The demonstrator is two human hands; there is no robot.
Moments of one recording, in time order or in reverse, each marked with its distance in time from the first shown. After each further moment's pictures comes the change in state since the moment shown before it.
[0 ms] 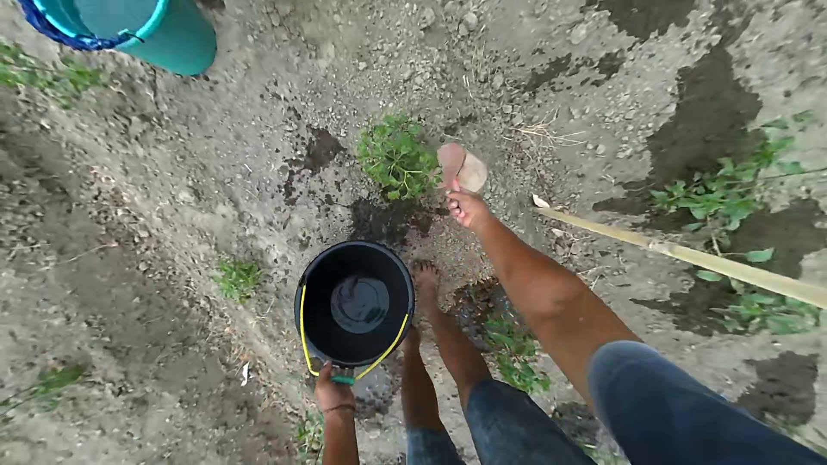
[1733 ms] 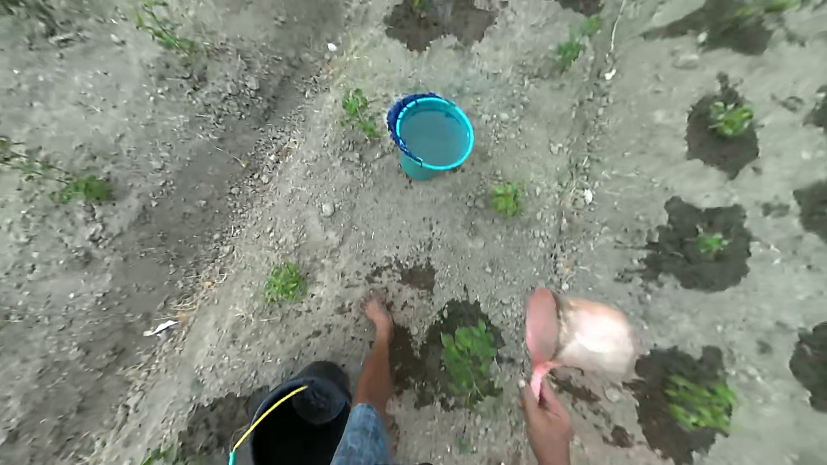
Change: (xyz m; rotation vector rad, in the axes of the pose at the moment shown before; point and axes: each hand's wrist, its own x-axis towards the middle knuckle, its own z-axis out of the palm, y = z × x) left_hand -0.186 0.443 0.003 0.920 -0.136 0.003; right_hand -0.182 -0.145 0.192 -0.976 -0.179 -1.046
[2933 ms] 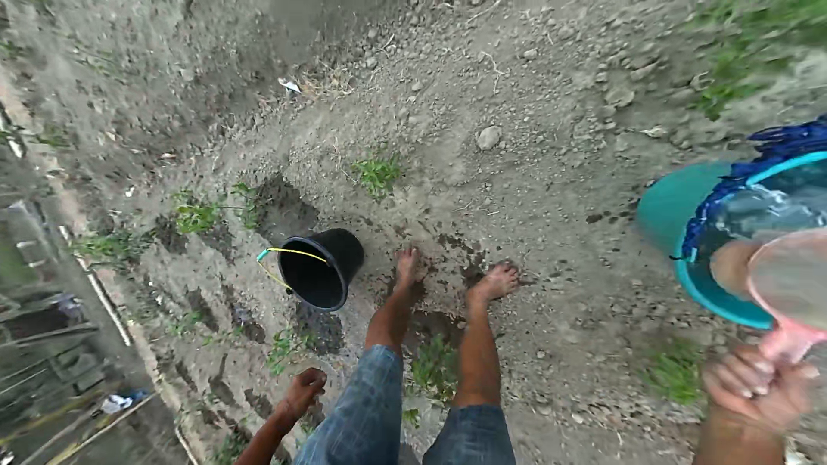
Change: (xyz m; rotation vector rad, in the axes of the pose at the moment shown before) left_hand 0.144 -0.069 0.248 -1.157 -0.403 -0.857; right_hand 0.573 -0.087 0.293 0.772 -1.179 0.657
